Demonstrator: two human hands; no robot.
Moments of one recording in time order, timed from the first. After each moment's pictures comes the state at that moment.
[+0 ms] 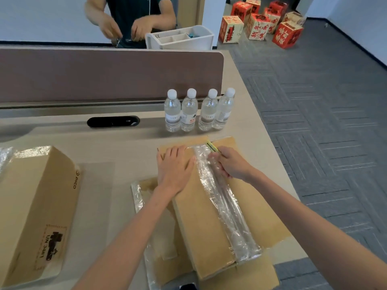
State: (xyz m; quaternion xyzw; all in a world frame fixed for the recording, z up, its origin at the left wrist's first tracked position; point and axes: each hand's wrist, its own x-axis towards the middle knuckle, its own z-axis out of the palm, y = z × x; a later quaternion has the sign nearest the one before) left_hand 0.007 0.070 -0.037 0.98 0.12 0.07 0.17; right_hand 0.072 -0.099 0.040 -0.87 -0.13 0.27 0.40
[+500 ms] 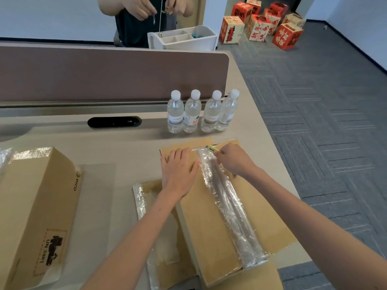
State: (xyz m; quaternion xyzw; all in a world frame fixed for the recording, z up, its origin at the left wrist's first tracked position) left_hand 0.007 0.070 -0.041 0.97 0.13 0.09 0.18; right_hand 0.085 -0.078 0.050 -0.94 -0.10 0.24 0.22
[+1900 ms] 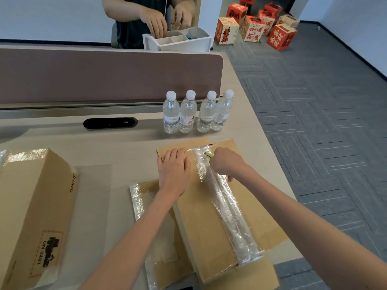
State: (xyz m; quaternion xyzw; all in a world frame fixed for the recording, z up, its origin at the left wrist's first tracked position) left_hand 0.007 0.065 -0.044 0.96 0.15 0.12 0.22; right_hand 0.067 -0.064 0.077 -0.95 -0.10 0.30 0.08
